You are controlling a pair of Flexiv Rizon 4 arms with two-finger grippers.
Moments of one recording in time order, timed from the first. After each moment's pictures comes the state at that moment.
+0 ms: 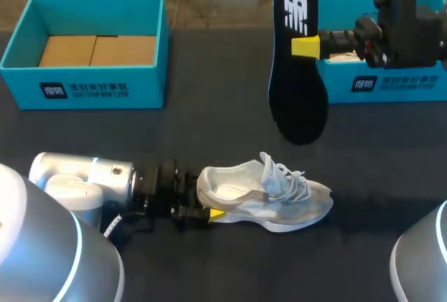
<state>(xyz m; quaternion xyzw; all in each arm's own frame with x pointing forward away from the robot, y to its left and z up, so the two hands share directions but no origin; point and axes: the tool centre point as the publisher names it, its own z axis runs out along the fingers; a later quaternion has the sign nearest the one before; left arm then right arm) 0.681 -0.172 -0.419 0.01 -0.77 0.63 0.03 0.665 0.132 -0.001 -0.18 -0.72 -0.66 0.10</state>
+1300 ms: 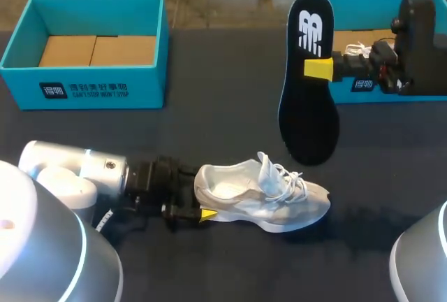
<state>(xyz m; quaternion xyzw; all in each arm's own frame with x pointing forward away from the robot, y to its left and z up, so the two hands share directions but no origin) 0.685 -0.149 -0.421 0.00 -0.81 0.58 0.02 0.639 0.119 -0.010 -0.20 -0.71 -0.67 0.09</state>
